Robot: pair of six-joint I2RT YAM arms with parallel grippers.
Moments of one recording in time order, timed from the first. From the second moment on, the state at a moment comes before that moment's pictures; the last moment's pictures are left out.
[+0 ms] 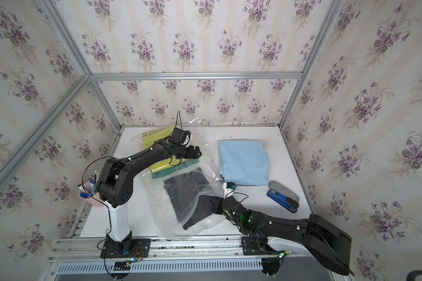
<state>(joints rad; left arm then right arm) -0.46 2.02 1.56 -0.49 0.19 -0.39 1.04 1.04 0.17 0.35 0.19 1.04</state>
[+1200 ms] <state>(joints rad) -0.33 1.62 1.35 -0.47 0.31 -0.34 1.04 0.94 0.26 0.15 0.19 1.07</state>
